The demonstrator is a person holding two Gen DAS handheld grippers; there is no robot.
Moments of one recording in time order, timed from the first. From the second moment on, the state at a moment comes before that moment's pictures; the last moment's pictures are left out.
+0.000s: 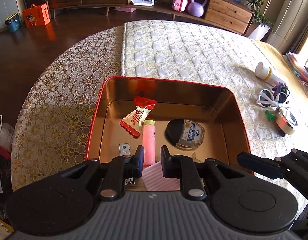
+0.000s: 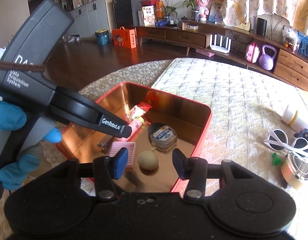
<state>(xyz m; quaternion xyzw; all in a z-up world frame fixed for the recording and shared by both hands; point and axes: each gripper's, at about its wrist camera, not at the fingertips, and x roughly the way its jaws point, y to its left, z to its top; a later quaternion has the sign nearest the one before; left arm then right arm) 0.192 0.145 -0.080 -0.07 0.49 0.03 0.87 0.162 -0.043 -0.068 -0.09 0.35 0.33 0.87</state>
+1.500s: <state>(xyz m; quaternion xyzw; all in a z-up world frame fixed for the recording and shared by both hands) 0.146 0.017 -0.031 -0.06 0.40 -0.03 0.92 0.126 -0.235 -0.043 0.00 0.27 0.19 0.94</state>
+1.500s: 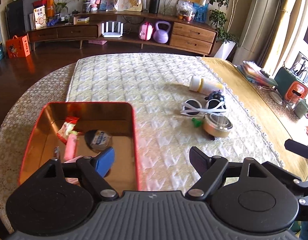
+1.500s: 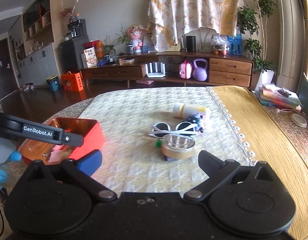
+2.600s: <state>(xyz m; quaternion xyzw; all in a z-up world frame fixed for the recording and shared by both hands) 0.323 -0.063 -0.078 -0.09 0.46 -0.03 0.88 0.222 -0.240 -0.102 -0.02 0.32 0.19 0.93</state>
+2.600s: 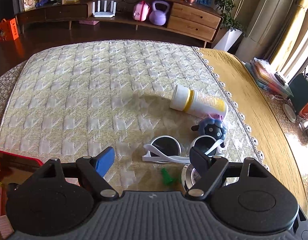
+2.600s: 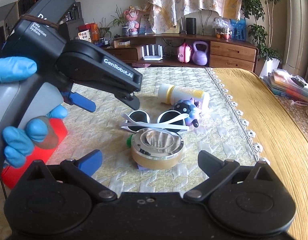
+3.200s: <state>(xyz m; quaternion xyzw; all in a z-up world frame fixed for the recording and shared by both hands) 0.353 -0.076 -0.115 -0.10 0.46 -0.02 0.88 0.254 -0.236 -0.125 -0.04 0.33 0.20 0.92</state>
